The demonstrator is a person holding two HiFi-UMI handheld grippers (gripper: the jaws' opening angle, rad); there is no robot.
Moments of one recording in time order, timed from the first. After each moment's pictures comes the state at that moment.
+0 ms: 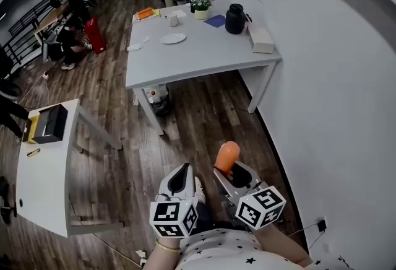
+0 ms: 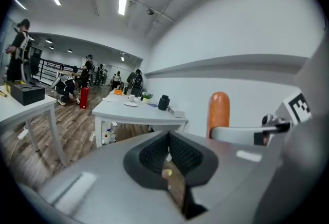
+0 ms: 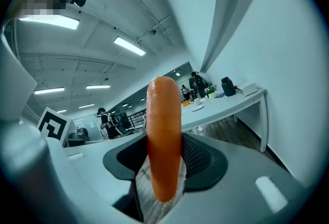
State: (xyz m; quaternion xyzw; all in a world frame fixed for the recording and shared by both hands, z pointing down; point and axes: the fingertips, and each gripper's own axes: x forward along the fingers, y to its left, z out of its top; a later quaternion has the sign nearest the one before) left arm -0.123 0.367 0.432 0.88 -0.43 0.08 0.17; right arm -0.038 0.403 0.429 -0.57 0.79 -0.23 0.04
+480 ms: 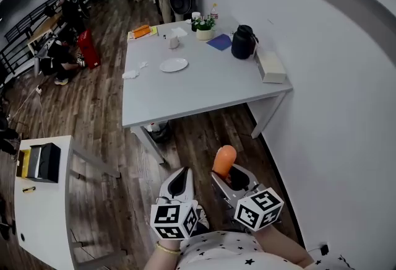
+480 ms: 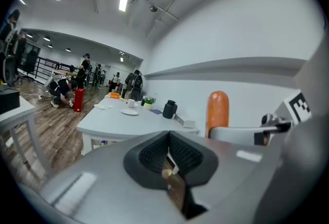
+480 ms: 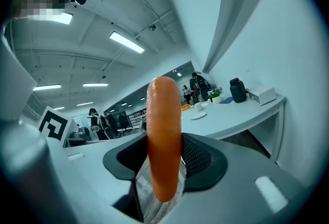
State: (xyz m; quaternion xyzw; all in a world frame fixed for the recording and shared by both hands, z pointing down) left arm -0.090 0.165 0.419 0.89 -0.42 0.07 0.17; right arm -0.011 0.200 0.415 -0.57 0.79 -0.21 0.03
